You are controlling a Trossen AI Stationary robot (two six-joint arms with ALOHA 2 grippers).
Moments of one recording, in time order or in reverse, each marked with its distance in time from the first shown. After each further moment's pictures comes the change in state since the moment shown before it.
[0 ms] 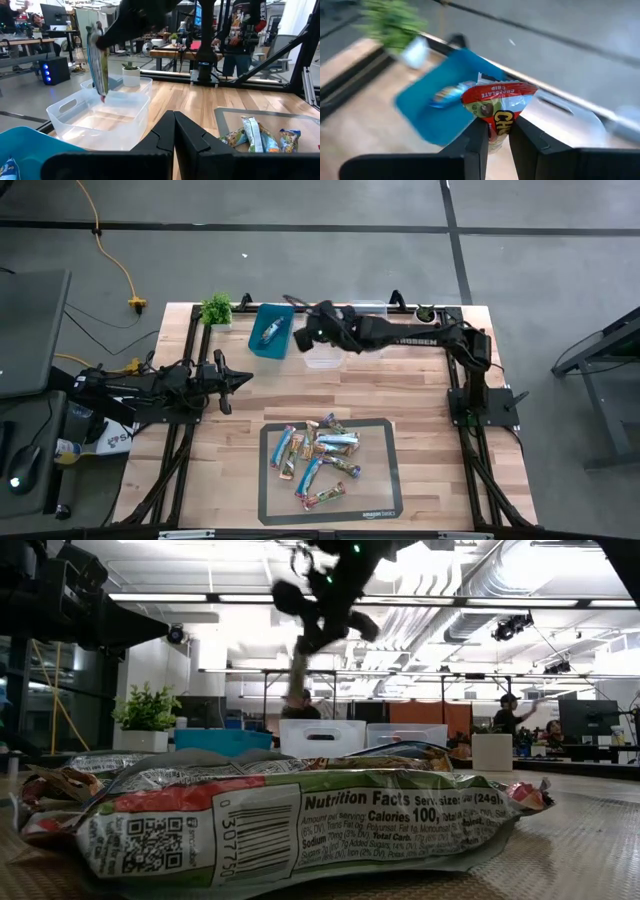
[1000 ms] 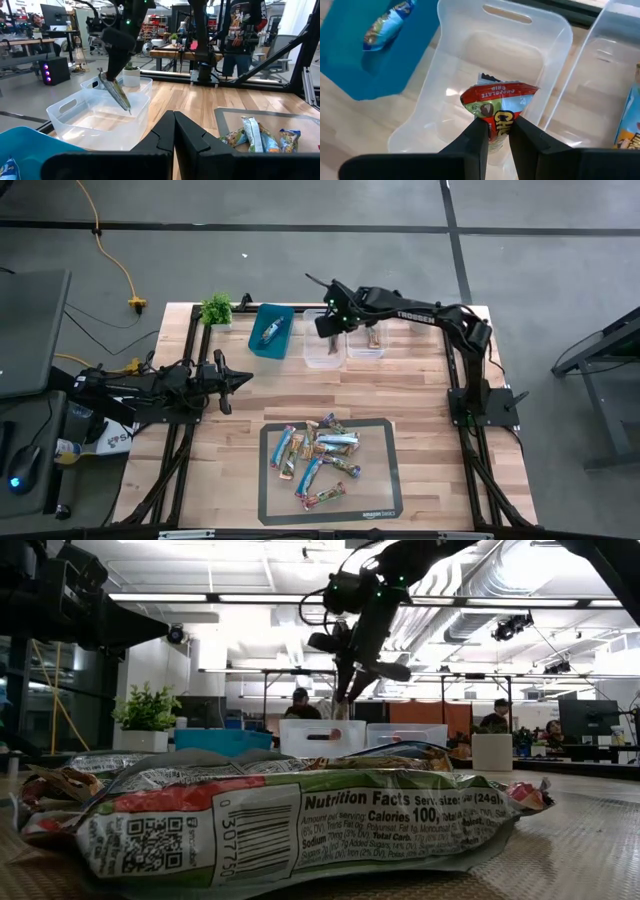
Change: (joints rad) left arm 0.000 0.000 0.000 0.000 0.000 0.000; right arm -0.254 0.038 -0.011 -0.294 -0.491 0.131
